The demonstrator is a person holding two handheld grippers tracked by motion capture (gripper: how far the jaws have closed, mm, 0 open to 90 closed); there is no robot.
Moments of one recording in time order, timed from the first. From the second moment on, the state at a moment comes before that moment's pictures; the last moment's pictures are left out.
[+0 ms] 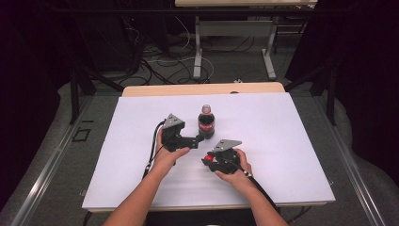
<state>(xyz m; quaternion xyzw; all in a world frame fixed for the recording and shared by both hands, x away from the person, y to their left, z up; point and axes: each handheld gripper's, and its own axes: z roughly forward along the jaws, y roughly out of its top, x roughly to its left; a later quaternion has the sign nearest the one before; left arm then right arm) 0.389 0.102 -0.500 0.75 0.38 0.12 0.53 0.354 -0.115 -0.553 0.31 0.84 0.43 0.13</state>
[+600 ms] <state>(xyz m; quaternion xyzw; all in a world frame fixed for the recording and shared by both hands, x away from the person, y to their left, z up) 0.361 0.134 -0.506 0.74 0.40 0.14 0.52 0.360 -0.110 -0.565 0.32 0.85 0.40 0.11</state>
